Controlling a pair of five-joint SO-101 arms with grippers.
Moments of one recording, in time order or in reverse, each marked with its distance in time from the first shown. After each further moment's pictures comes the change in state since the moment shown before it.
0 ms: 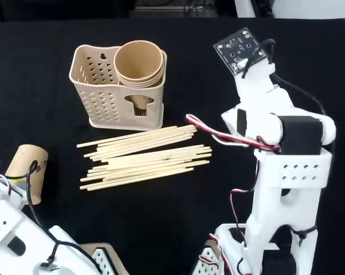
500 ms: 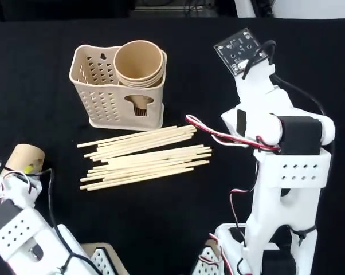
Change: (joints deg) left arm 8.5 -9.8 18.8 -22.9 9.3; right arm 0.0 -0.2 0.5 -0.1 -0.4
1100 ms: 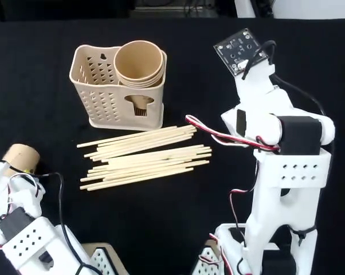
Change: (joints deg) left arm 2.2 -9.9 5.8 -3.0 -4.2; right arm 0.0 0.0 0.0 0.0 0.0
